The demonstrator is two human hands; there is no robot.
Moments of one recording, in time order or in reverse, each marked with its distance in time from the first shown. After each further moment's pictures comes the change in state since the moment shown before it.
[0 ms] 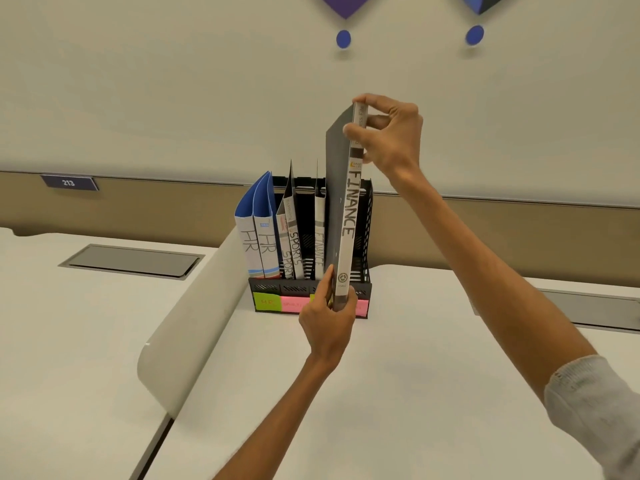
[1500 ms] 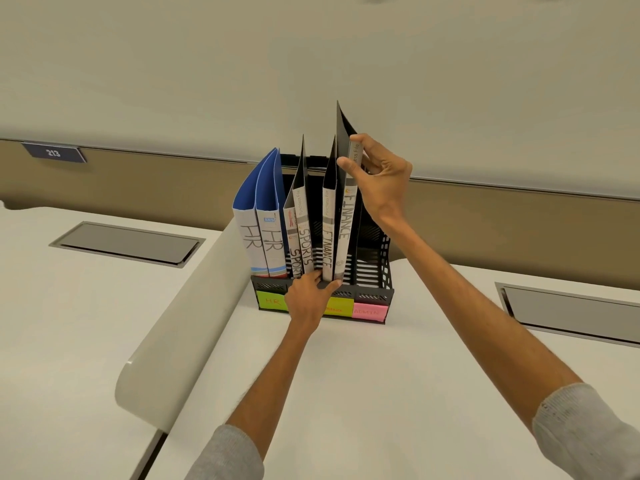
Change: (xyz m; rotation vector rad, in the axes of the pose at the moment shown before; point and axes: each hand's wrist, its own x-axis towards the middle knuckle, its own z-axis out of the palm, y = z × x) left_hand 0.106 -0.142 0.028 0.615 -0.300 -0.177; right_hand -0.001 0.159 0.069 0.029 -0.011 -0.075
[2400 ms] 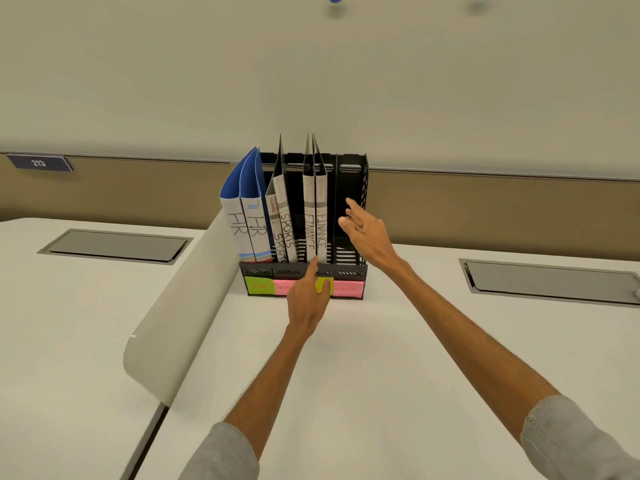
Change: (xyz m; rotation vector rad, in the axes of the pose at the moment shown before) left_hand -0.077 0.023 -0.011 -0.125 -0.039 0.139; right_hand -0.109 0.022 -0.062 -0.280 -0.393 0.410
